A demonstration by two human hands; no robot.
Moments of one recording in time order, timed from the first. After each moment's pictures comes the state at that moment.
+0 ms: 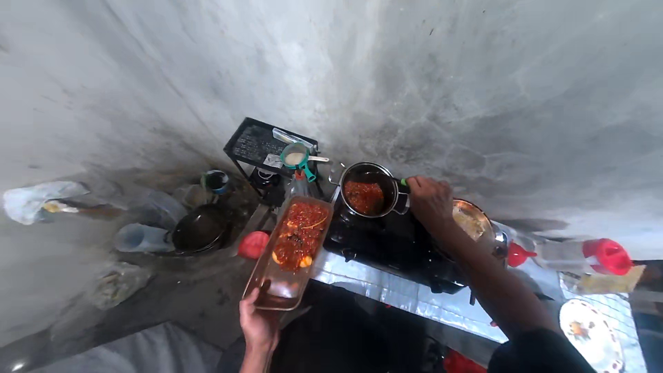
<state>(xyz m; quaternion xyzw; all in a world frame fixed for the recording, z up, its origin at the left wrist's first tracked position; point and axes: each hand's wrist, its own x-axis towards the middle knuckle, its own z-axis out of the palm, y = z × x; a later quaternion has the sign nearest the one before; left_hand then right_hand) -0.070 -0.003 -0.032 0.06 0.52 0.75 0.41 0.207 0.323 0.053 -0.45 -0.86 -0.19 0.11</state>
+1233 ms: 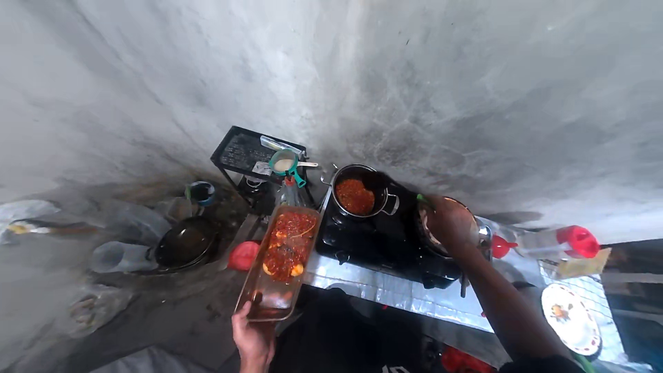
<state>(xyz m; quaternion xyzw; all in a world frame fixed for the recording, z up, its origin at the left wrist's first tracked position) -0.072 -0.015 -0.040 0.06 0.52 0.75 0.40 0.280 0.279 0.064 -0.61 -0.79 -0.04 0.09</state>
